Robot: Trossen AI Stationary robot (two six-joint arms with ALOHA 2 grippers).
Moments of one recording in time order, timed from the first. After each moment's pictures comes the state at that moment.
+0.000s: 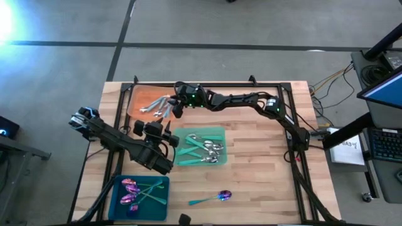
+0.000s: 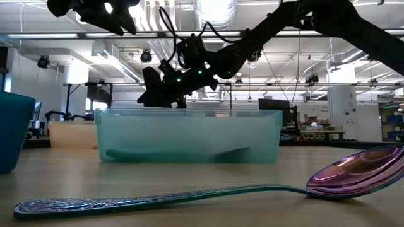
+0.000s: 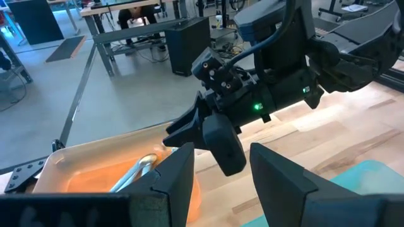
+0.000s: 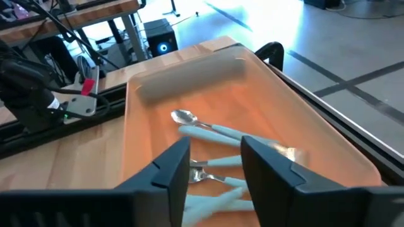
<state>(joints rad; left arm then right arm) -0.46 1.60 1.29 -1.57 -1.24 -1.84 -0.34 2.34 1.76 0.30 -0.09 0.16</state>
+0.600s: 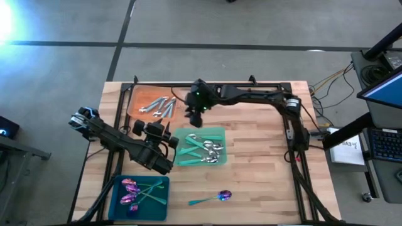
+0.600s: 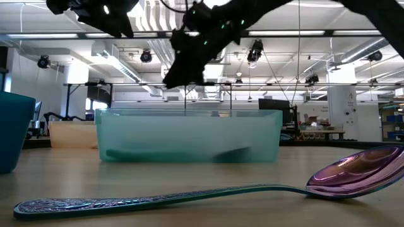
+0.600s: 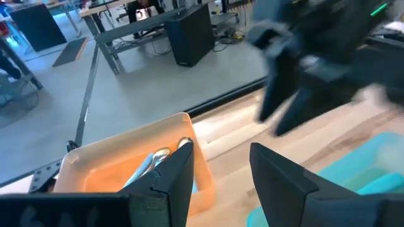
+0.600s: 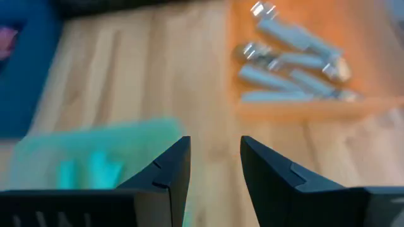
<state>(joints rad) -0.46 1.60 1.29 -1.57 -1.19 -1.74 -0.29 2.04 1.76 -0.45 -0.29 -0.08</state>
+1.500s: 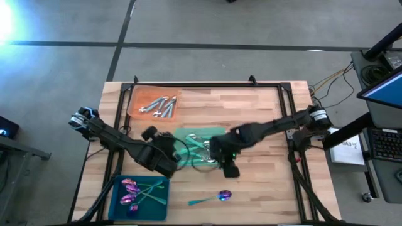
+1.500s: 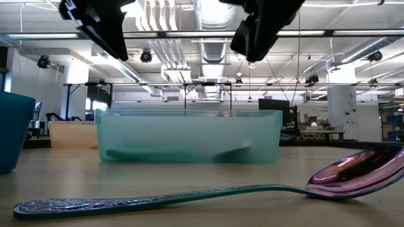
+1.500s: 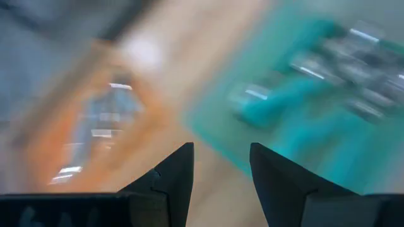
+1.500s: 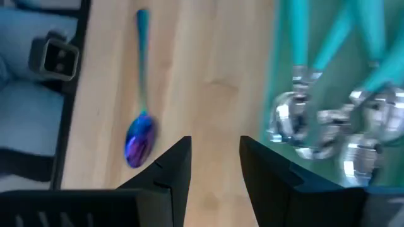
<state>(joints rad) -0.47 1.60 1.29 -1.25 -0.78 -1.14 0.18 1.74 1.45 -0.80 -0.28 0.11</state>
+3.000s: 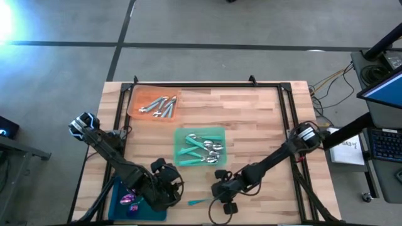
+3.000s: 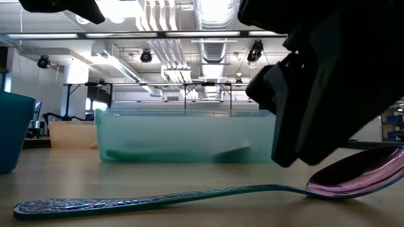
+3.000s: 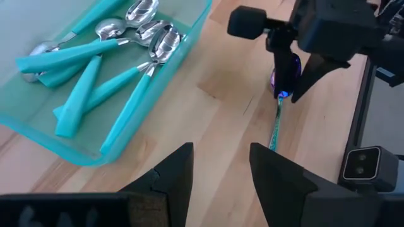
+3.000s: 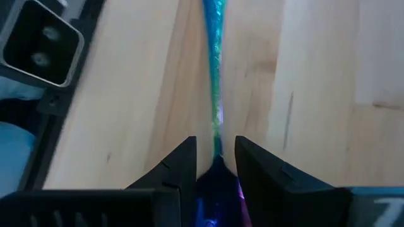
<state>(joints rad) -0.73 1.66 1.30 -0.74 -0.60 -1.16 0.53 1.97 1.20 -0.12 0.00 0.37</state>
